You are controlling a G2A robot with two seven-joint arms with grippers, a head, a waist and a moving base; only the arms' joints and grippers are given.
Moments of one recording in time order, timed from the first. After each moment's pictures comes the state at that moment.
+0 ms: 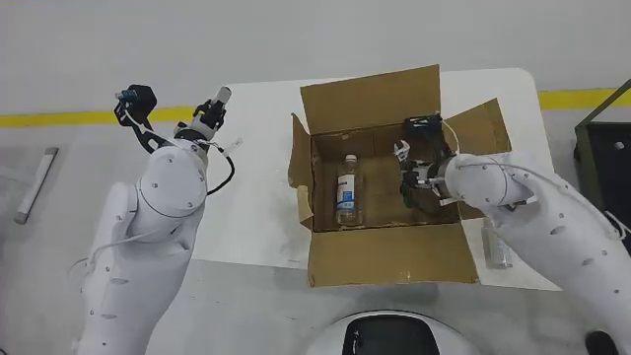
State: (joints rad) left arm 0.75 -0.98 -1.20 -1.92 0.48 0.94 -0.57; right arm -0.77 -1.07 0.96 -1.68 -0.65 0.47 1.12
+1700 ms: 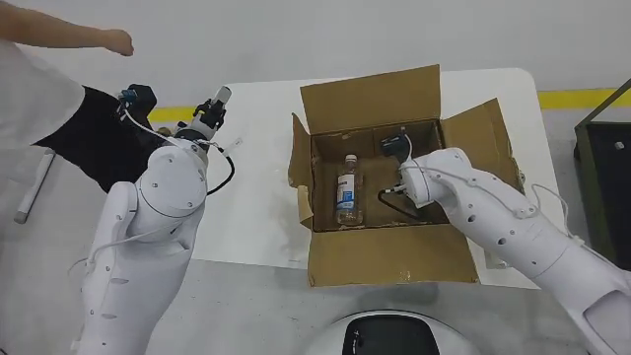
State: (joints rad) left arm 0.75 -0.98 -1.20 -1.92 0.48 0.94 -0.57; right arm -0.59 -1.21 0.71 -1.37 -0.96 0.50 1.32
